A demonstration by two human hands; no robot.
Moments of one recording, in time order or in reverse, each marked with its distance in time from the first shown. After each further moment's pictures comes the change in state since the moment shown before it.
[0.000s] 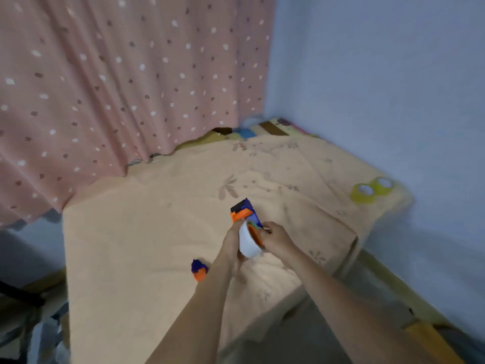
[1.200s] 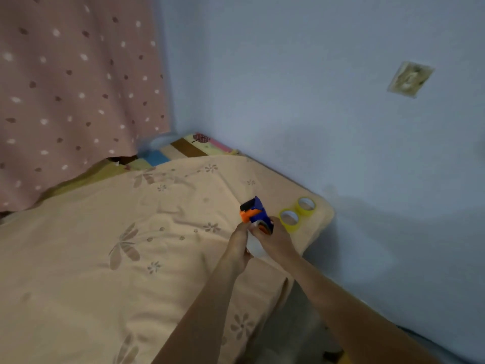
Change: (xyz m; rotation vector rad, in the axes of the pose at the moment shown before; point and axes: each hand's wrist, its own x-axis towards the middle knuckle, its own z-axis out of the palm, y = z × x) left_hand 0.238 -0.042 0.276 0.336 -0.294 -0.035; right_hand 0.163 0.019 -0.279 0.082 0.448 -0.043
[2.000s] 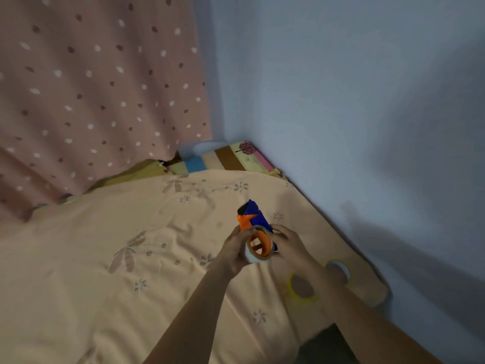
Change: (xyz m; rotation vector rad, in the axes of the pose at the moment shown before) left_hand 0.184 0.074 0.069 -0.198 0.318 0.127; right_hand 0.284 0.003 -0.073 0.090 -0.585 0.023
